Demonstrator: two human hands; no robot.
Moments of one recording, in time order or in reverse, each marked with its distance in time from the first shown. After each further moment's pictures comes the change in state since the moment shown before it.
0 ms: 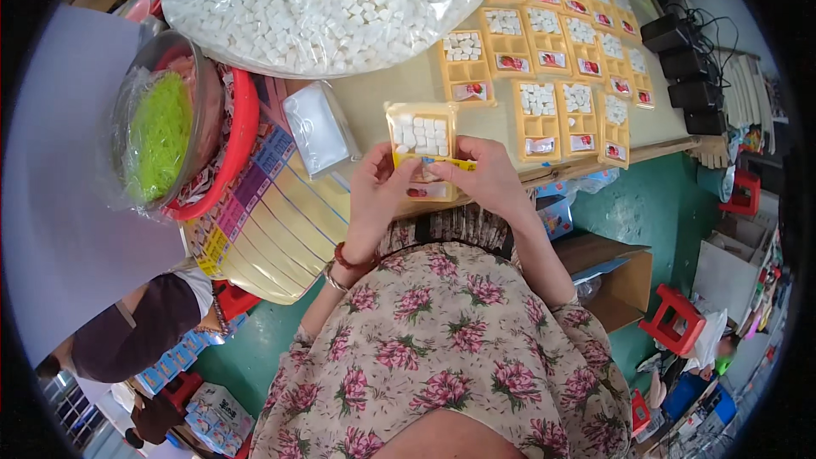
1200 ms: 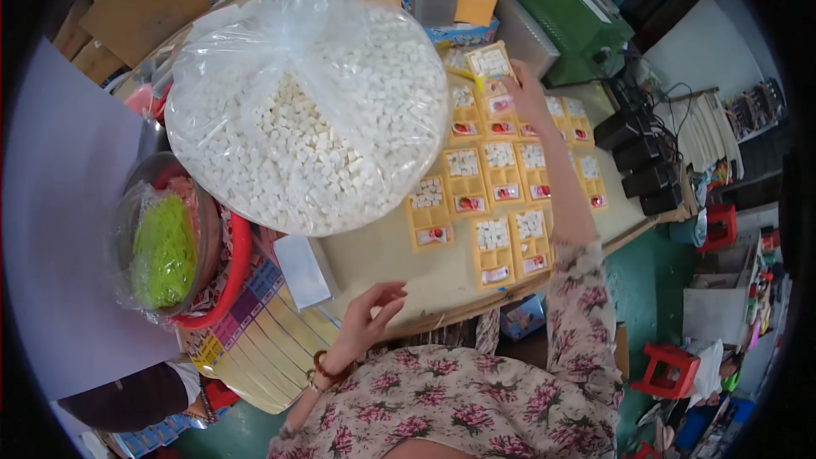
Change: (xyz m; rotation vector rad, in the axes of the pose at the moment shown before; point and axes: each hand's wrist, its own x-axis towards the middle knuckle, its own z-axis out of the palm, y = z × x) left_hand 0.021 0.026 0.002 0.249 -0.378 0.072; right_hand 0.243 0.034 -0.263 -0.283 0.723 -0.496
